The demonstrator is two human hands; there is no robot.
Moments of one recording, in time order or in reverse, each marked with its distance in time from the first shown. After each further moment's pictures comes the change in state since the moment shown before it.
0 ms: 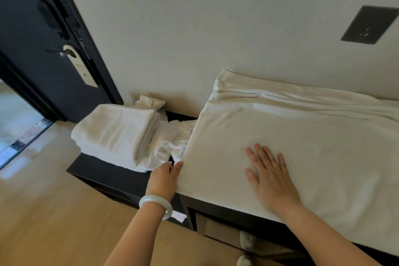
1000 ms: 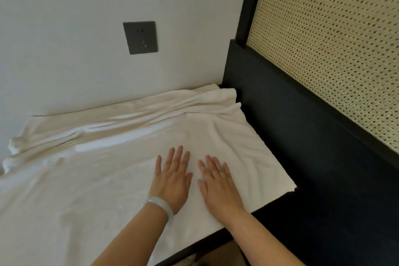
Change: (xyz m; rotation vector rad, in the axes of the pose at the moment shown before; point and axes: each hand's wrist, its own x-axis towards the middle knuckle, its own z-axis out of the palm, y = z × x) left_hand -0.089 0.260 0.262 0.695 -0.264 1.118; right_hand -0.110 0.206 -0.023 0.108 0.063 0.525
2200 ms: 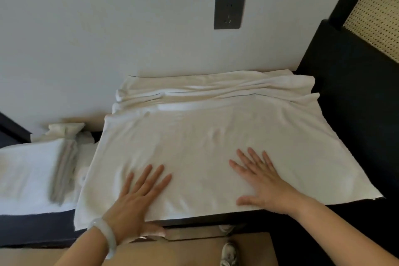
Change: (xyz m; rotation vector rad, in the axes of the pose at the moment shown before) left_hand -0.216 -0.153 -0.027 0.017 -0.230 -0.048; right_hand -0.011 -0.015 -0.003 -0.133 -0.316 -0.565
